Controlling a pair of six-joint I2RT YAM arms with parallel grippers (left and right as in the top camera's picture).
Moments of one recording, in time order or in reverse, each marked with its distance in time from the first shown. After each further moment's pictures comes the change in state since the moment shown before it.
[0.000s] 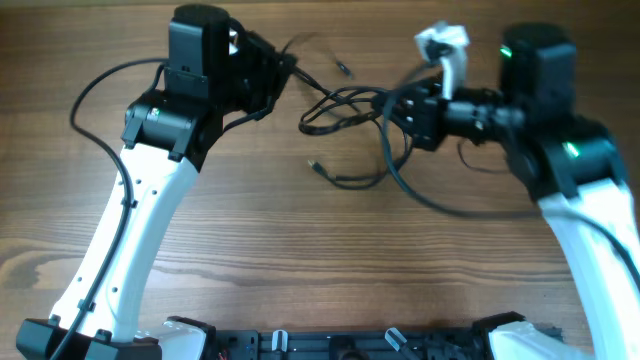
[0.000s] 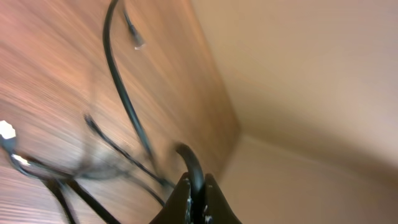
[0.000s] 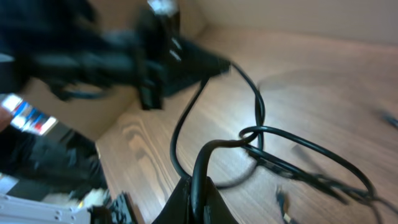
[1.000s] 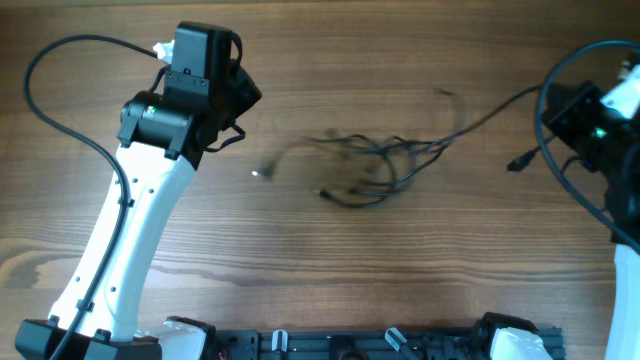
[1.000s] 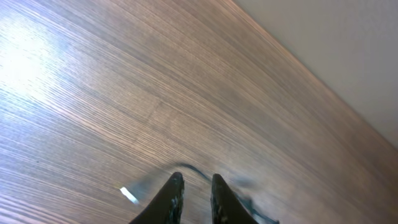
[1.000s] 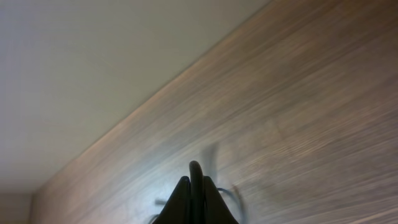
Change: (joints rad) left arm 0.010 0.003 0.014 -0.235 -0.387 0.502; right arm -0.463 -0.133 -0.005 -0.203 0.560 0.381
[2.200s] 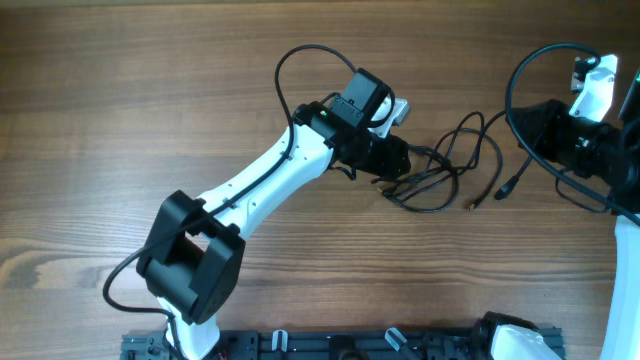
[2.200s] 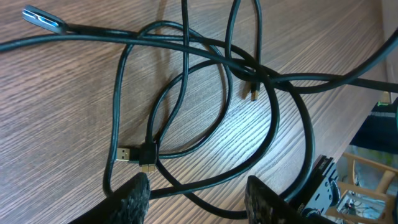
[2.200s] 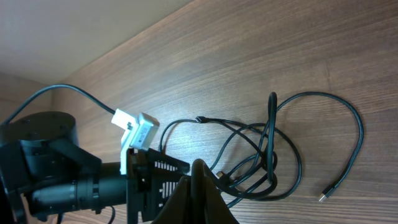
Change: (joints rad) left arm -0.415 0.431 0.000 0.223 0.599 0.493; right arm -0.021 0.089 0.002 -0.184 -0.306 -0.301
